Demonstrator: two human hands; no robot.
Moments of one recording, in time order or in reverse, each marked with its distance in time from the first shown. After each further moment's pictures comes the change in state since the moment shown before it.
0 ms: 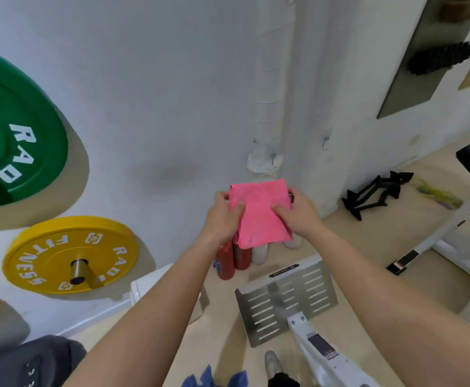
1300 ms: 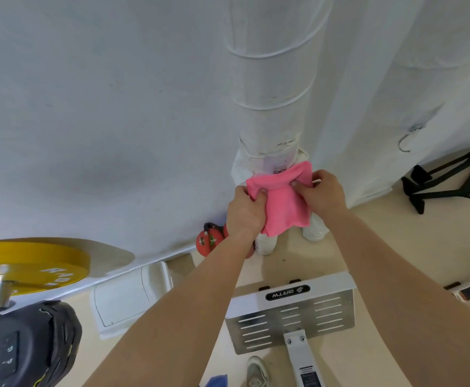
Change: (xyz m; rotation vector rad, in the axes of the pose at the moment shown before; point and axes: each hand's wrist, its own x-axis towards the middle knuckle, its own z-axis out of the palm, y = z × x) left_hand 0.389 -0.077 0.240 -0.016 0.177 -0.476; right_hand 0.452 0.224 0.034 0.015 -0.119 0.332
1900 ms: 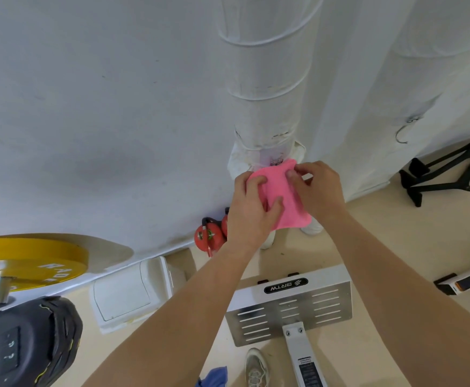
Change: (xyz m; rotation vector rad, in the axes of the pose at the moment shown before) left_hand -0.029 -0.007 0.002 0.177 0.063 0.519; right_hand -0.012 0.002 -0.002 -0.177 0.063 -0.372
